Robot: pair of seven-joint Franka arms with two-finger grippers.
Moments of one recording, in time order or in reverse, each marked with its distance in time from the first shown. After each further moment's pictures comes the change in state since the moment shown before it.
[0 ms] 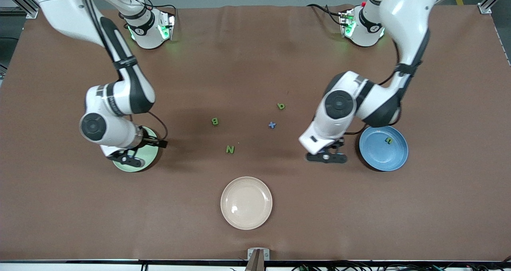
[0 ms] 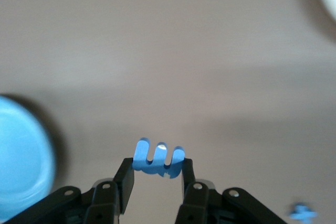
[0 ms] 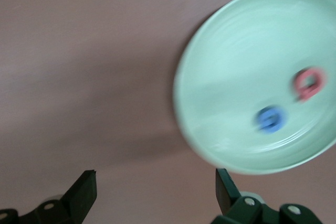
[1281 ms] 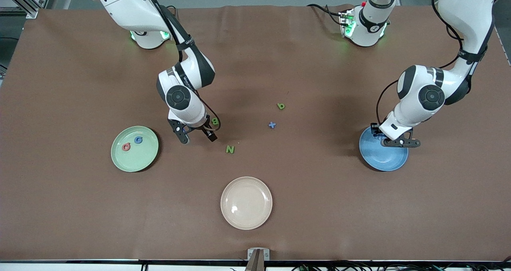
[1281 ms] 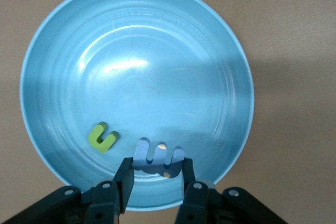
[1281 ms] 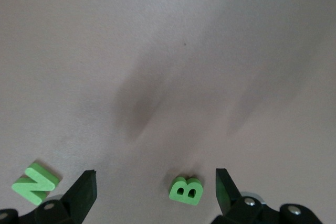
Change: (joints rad) left arm 0.503 -0.160 -0.082 -0.558 0.000 0.412 0.337; right arm 0.299 0.041 -0.001 -0.113 0.008 0.263 0.941
